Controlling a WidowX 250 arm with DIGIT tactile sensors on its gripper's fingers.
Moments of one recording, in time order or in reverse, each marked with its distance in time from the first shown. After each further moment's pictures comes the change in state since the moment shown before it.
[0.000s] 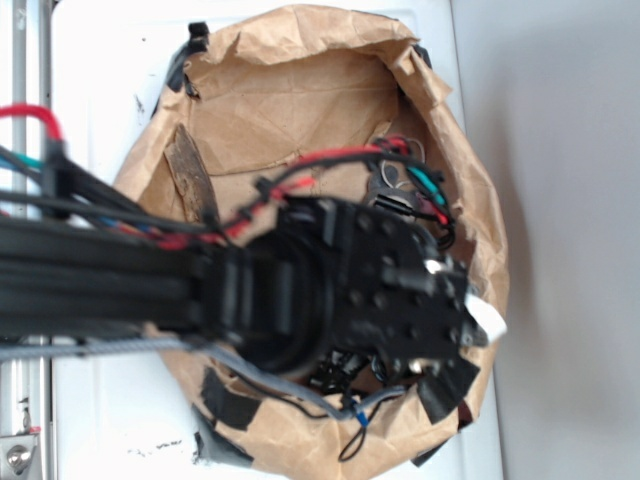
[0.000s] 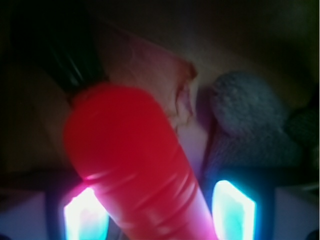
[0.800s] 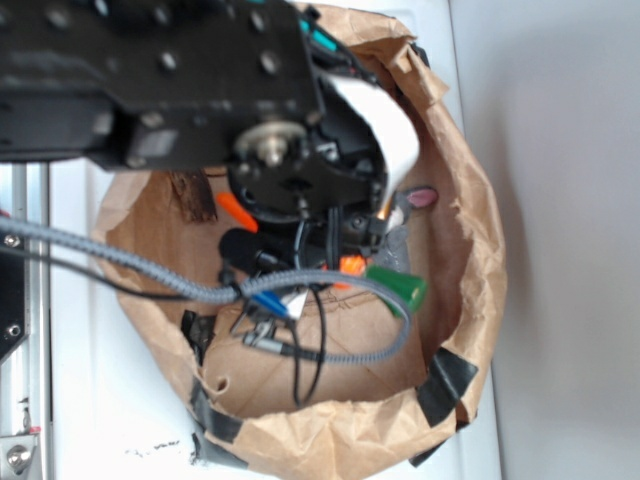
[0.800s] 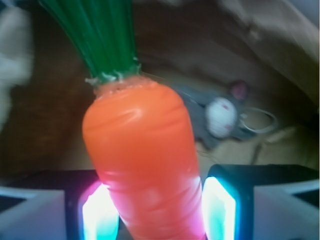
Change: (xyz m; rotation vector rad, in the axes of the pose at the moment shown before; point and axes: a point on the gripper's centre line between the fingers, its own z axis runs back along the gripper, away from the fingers) arm -0.060 0.023 0.115 -0.212 -0.238 0.056
